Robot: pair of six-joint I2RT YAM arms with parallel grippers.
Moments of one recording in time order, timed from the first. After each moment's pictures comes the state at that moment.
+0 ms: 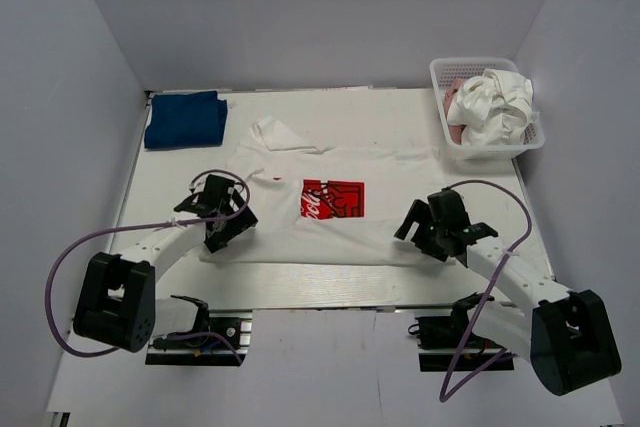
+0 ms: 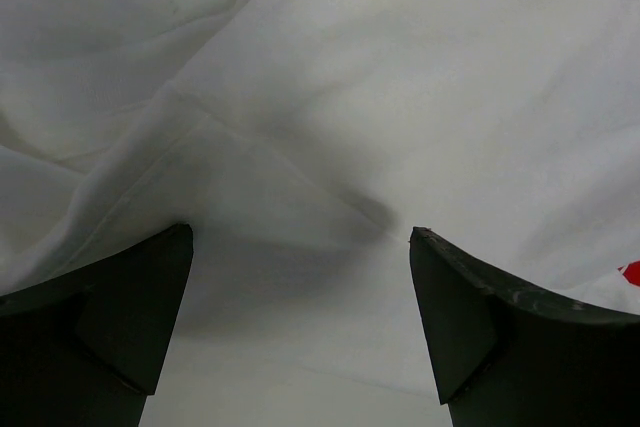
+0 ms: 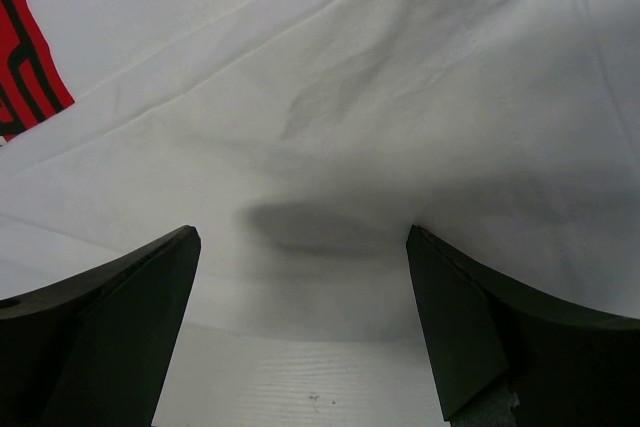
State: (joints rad) left arm -0.27 1.28 0.62 -0.44 -0.15 -0.82; right arm 0.35 1.05 0.45 -0.39 0.01 0.76
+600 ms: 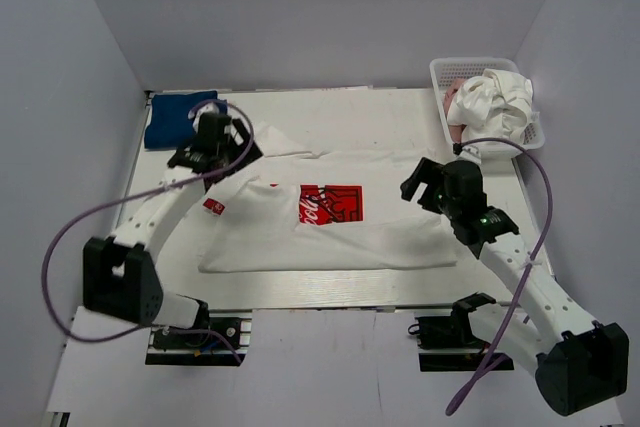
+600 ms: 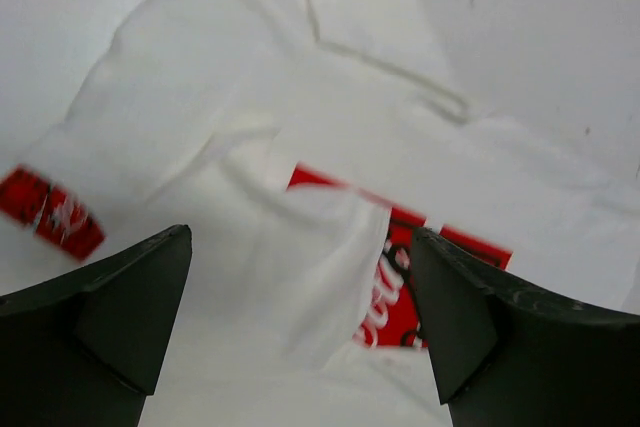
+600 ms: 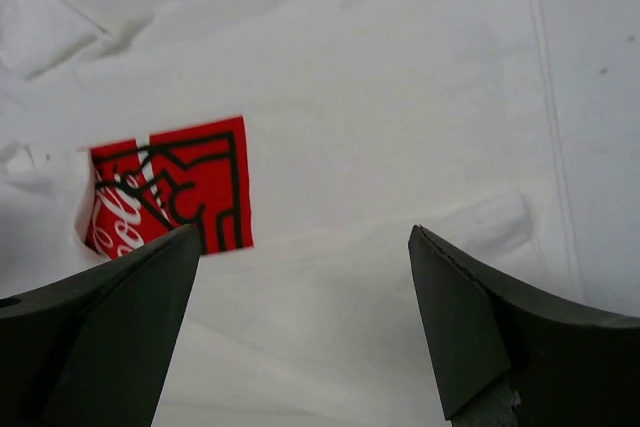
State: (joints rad) left arm -0.26 1.31 1.01 -0.48 -0.15 -0.72; right arm 0.36 0.93 0.67 -0.37 0.10 0.56
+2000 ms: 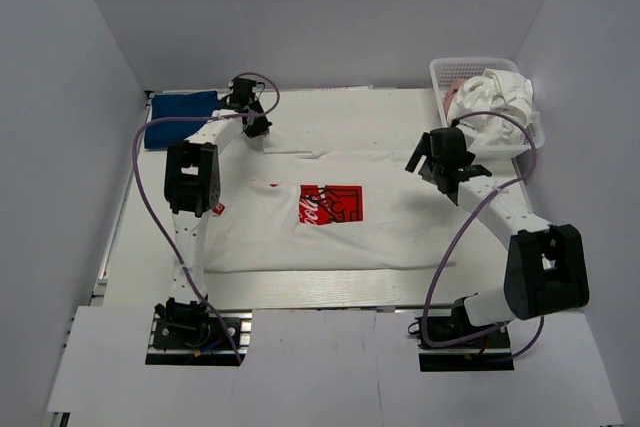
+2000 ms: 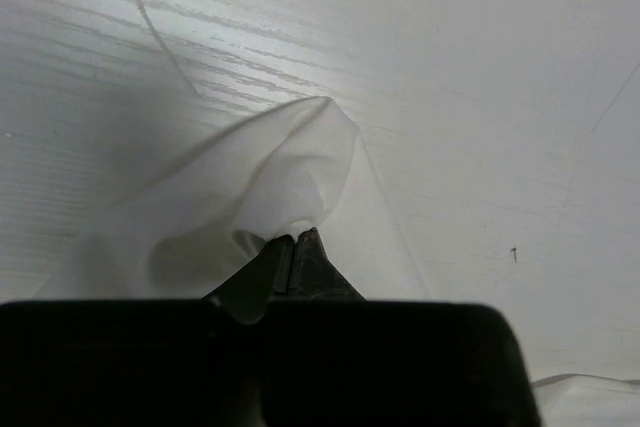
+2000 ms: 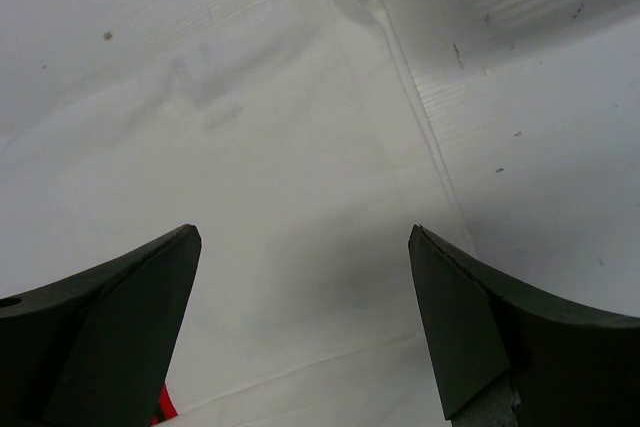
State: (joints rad) left arm -0.18 2.40 1.97 -0.41 -0.01 -0.55; right arm 0.25 1.41 0.89 -0.23 0.29 0.54
